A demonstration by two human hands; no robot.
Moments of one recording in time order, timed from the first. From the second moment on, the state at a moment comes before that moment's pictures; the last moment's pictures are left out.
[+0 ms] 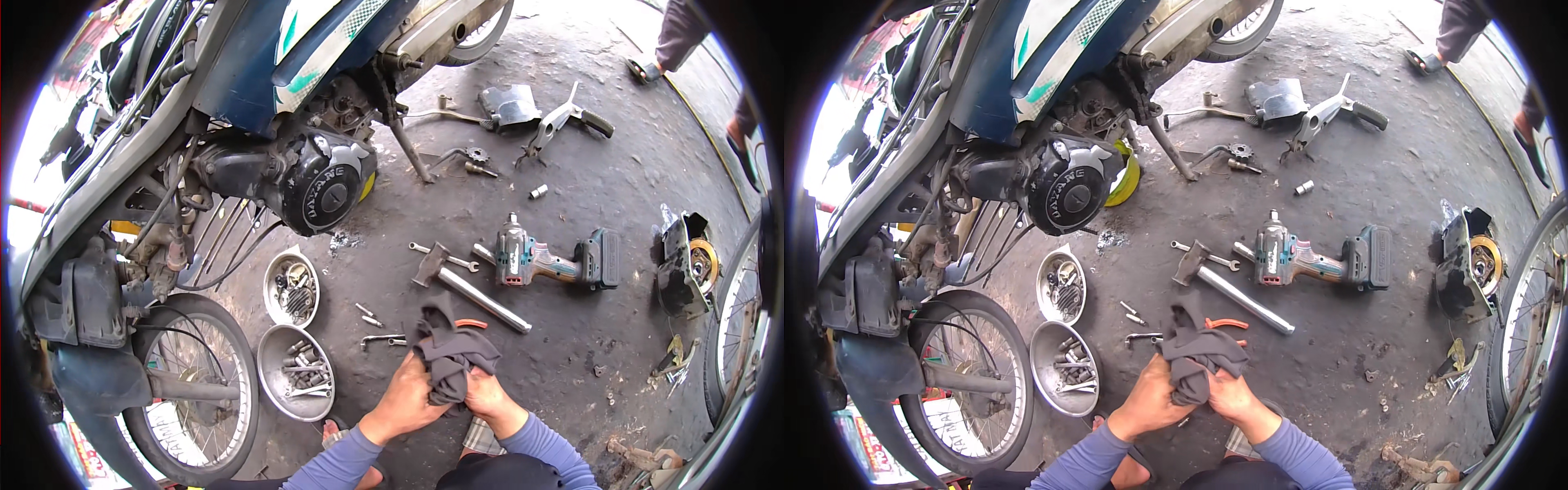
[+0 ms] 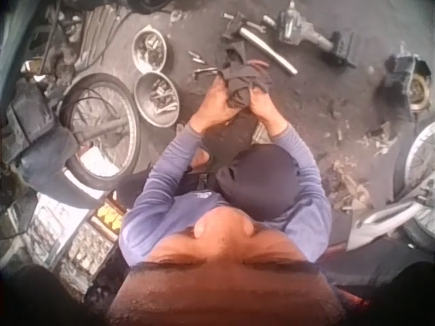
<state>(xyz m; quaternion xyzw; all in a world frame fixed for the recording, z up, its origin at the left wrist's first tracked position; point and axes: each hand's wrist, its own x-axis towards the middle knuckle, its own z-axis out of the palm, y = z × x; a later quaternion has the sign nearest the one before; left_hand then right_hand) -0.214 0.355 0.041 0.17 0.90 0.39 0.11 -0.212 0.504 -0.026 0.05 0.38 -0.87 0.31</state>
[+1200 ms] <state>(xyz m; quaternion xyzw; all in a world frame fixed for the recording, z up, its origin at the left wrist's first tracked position) -0.296 0.158 -0.073 0.19 0.95 -0.03 0.25 -0.210 0.634 -0.001 0.14 0.65 -0.75 0.00</state>
